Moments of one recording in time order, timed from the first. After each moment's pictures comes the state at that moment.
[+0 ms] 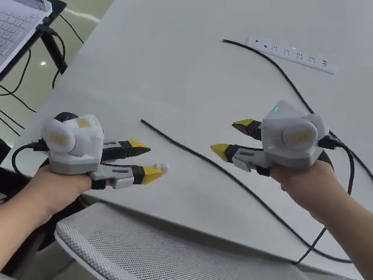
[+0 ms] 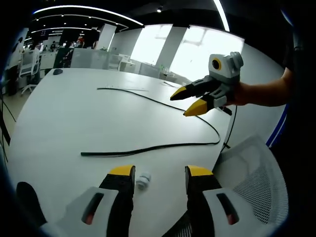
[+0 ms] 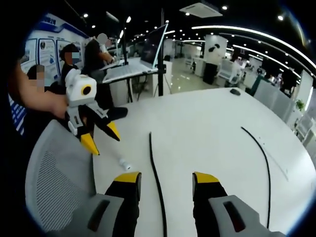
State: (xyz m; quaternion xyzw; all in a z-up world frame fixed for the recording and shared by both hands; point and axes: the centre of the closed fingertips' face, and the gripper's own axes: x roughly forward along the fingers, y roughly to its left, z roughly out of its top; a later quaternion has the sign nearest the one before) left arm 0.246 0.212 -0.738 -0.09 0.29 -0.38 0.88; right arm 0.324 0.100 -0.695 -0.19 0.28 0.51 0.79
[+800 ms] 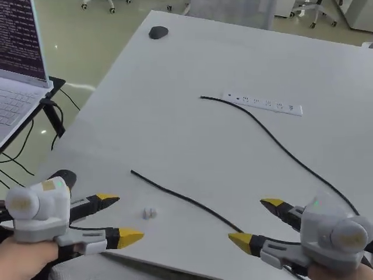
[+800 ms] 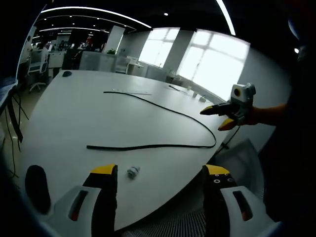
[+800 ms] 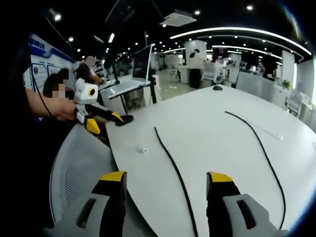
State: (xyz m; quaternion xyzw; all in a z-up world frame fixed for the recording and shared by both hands) left arm 0.203 0.216 -0.703 -0.09 0.29 -0.34 0.89; right arm 0.241 0.005 -0.686 -0.08 0.28 0.48 0.83
